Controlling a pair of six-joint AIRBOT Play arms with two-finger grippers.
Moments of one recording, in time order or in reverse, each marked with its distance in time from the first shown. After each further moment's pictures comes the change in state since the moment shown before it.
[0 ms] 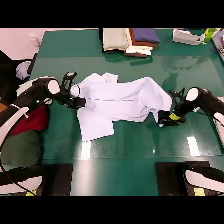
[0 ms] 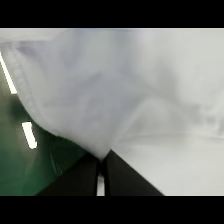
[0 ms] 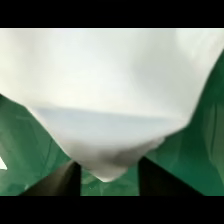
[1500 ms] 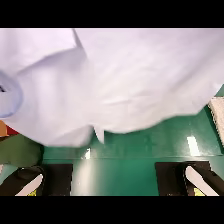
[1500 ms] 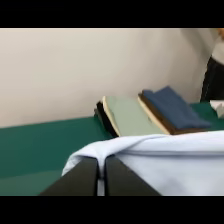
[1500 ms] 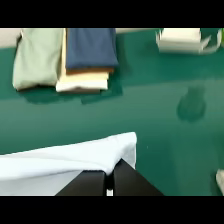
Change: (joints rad) left arm 0.121 0.455 0.924 0.205 -0.224 0.062; right arm -0.355 0.325 1.172 0.004 0.357 -0.042
